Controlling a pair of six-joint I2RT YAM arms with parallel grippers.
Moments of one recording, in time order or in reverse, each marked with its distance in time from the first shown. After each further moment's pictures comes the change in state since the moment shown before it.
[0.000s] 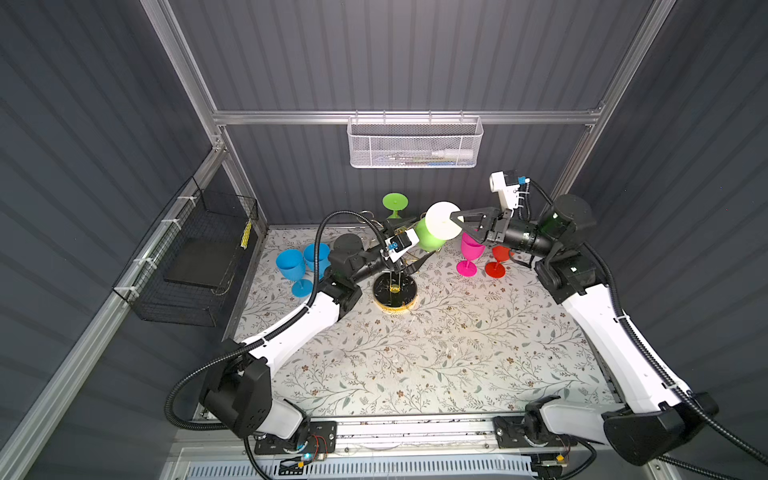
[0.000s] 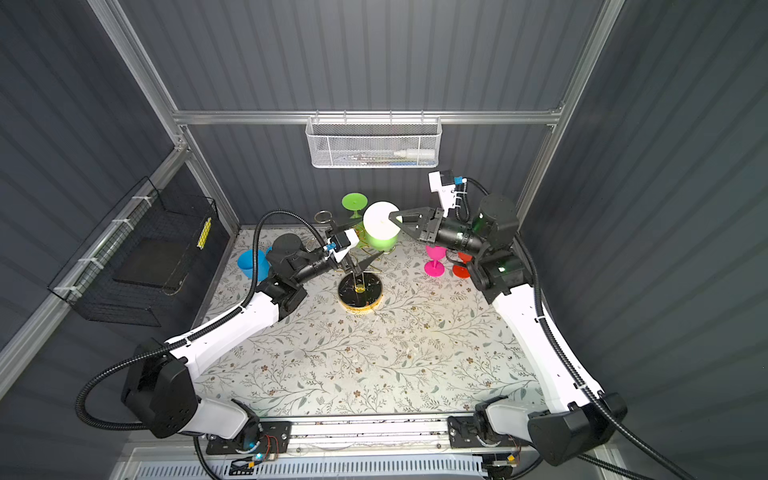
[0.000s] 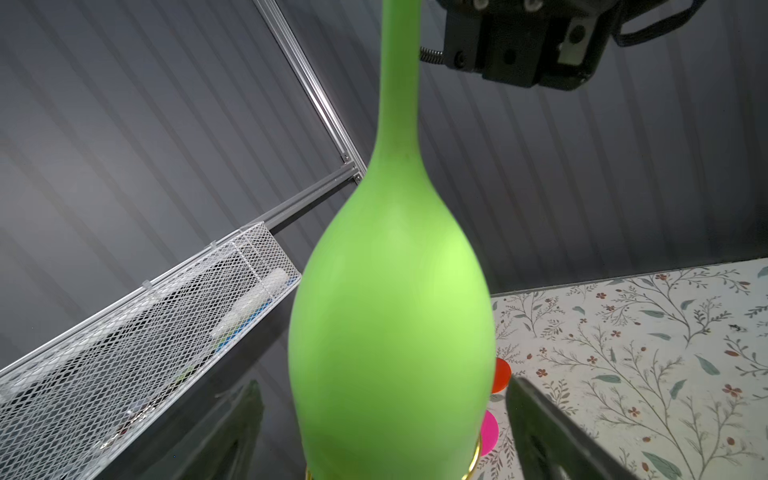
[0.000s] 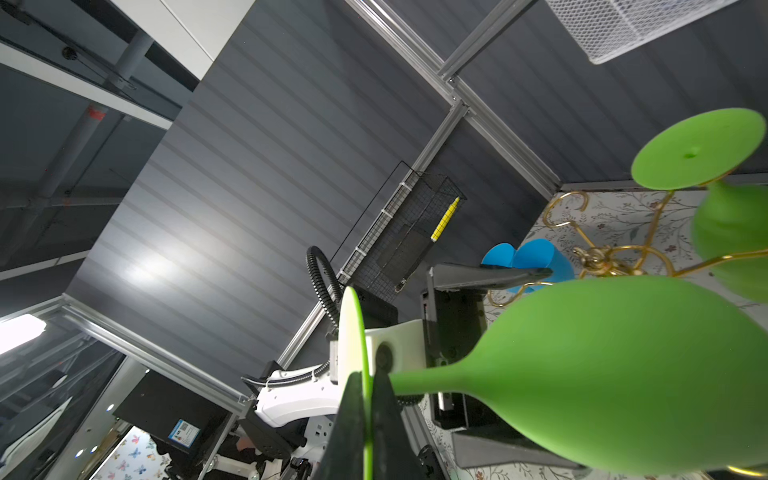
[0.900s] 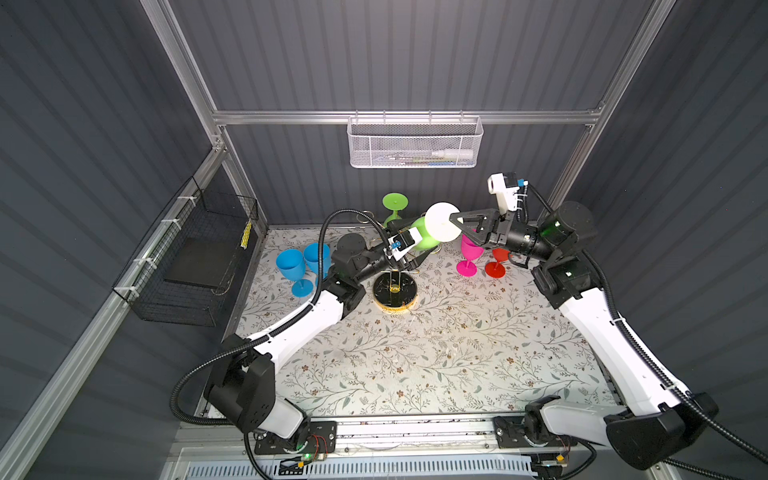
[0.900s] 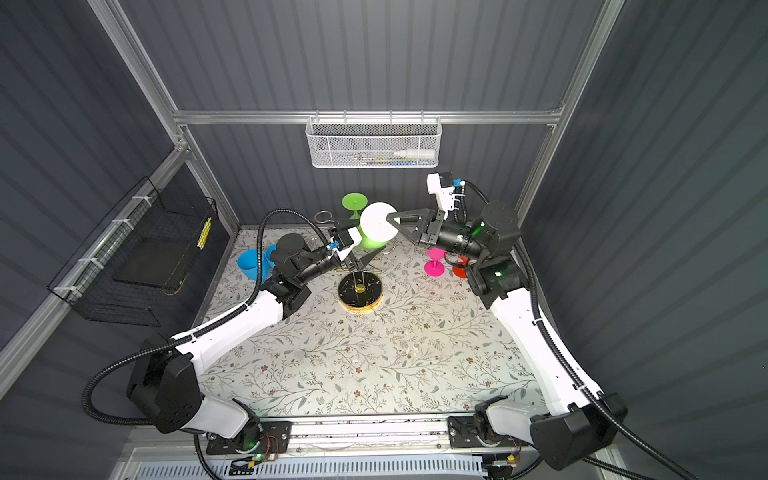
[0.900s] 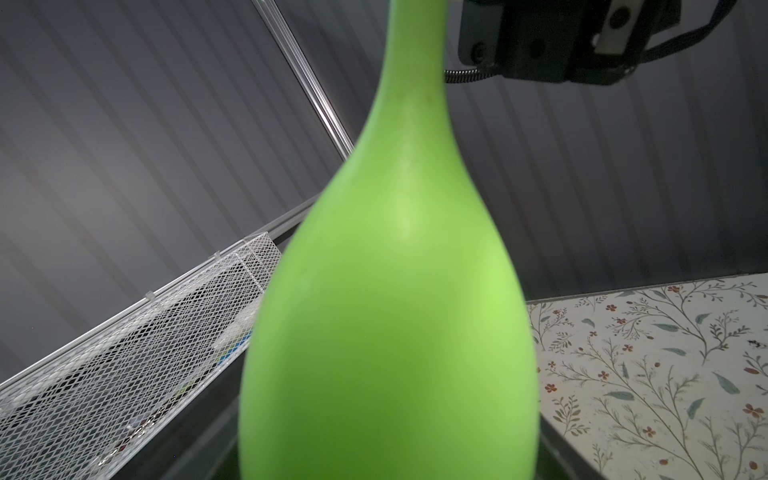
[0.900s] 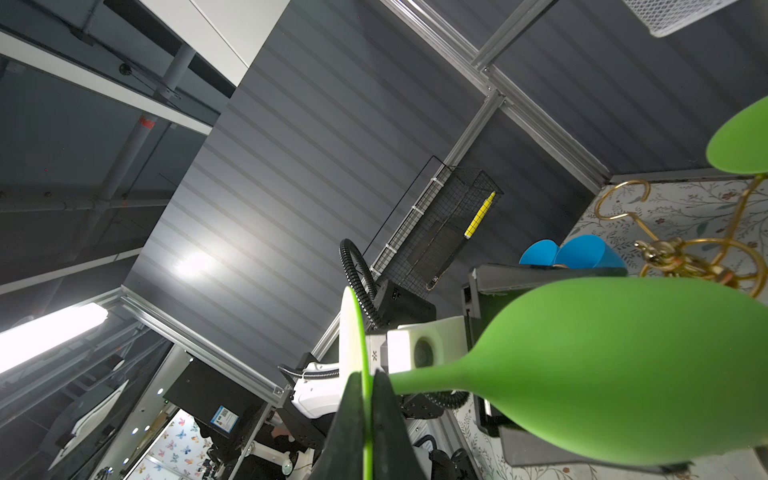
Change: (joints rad) left arm -0.006 0.015 0.018 0.013 -0.020 -0.006; right arm 0.017 -0.020 -0.064 0.141 -0.028 0.122
